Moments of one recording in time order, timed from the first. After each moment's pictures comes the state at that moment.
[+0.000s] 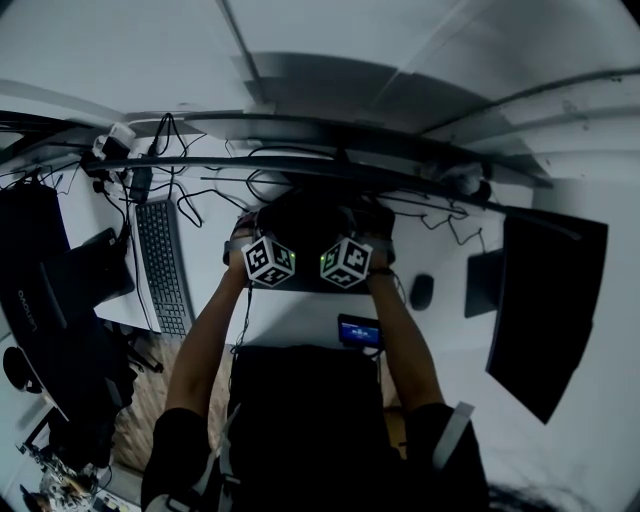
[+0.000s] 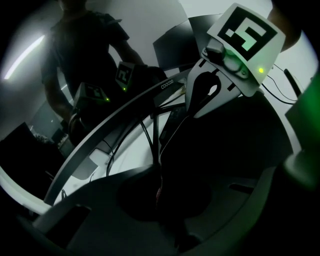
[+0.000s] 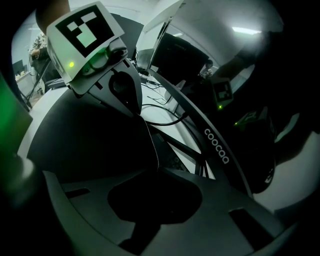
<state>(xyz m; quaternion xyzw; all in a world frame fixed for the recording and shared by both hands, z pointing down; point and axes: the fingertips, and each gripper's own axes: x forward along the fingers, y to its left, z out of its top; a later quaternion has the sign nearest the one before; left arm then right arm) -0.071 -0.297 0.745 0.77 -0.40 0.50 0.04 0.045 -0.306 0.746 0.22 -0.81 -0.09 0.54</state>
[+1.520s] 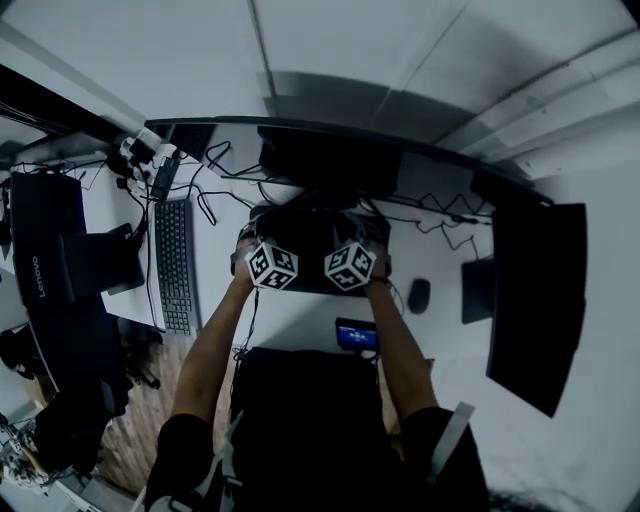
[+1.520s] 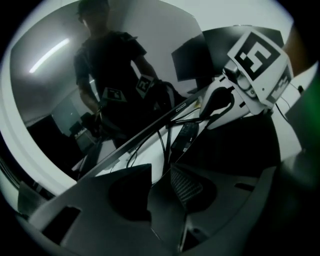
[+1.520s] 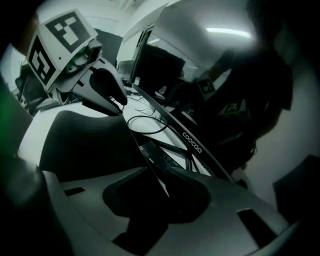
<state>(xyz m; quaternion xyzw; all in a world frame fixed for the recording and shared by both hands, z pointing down) -0.081 -0.277 0.690 0.74 -0.49 0.45 0.05 0.059 -0.292 0.713 0.31 -0.82 -0.04 0.48</state>
